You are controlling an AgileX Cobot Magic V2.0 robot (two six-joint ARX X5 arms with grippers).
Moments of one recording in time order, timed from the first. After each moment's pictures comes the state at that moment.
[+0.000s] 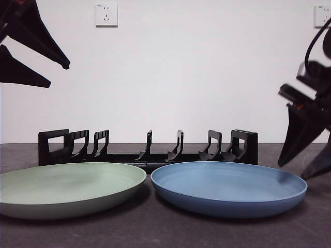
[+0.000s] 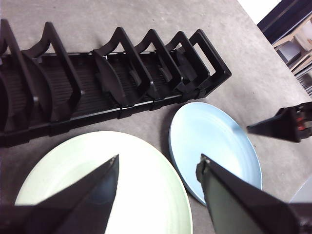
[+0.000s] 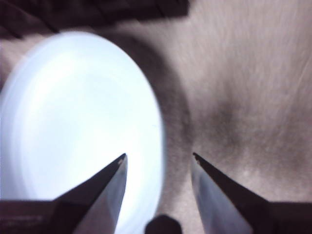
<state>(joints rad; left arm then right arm) -0.17 1.02 0.68 -0.24 0.56 -0.23 0.14 1.43 0.68 -0.30 -0.44 0.17</state>
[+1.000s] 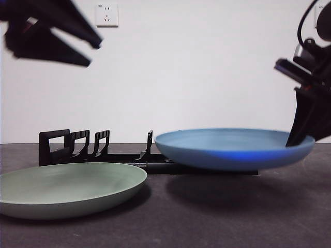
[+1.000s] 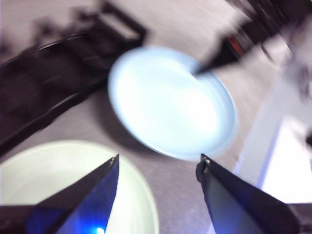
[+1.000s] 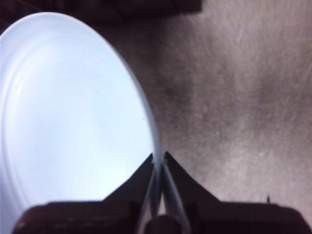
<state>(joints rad) -0.44 1.02 0.77 -0.39 0.58 0.12 0.16 1.37 0.81 -0.53 -0.44 0.22</state>
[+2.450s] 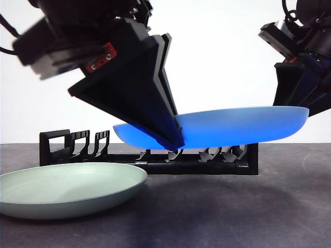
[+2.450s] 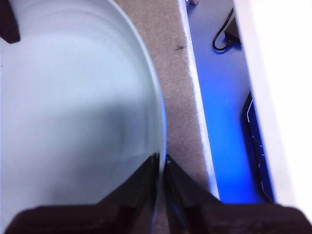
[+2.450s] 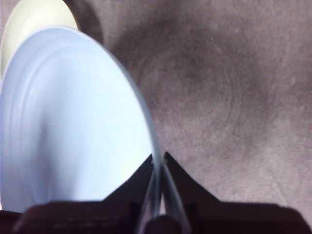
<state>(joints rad) -1.15 1.33 0.85 -0.42 -0.08 0.62 0.27 1.34 0.89 -0.69 -0.52 0.16</state>
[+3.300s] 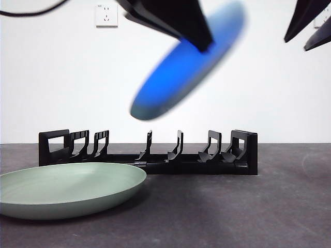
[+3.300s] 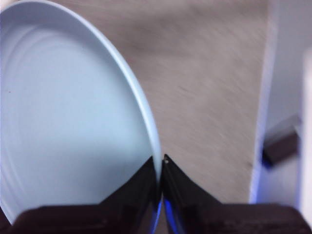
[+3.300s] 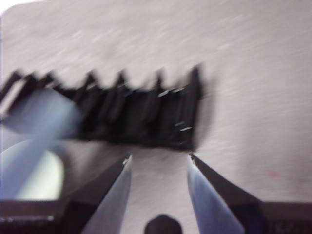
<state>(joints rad) -1.05 1.23 0.91 -0.21 -0.10 0.21 0.26 0.96 0.89 -0.48 -0.12 0.18</state>
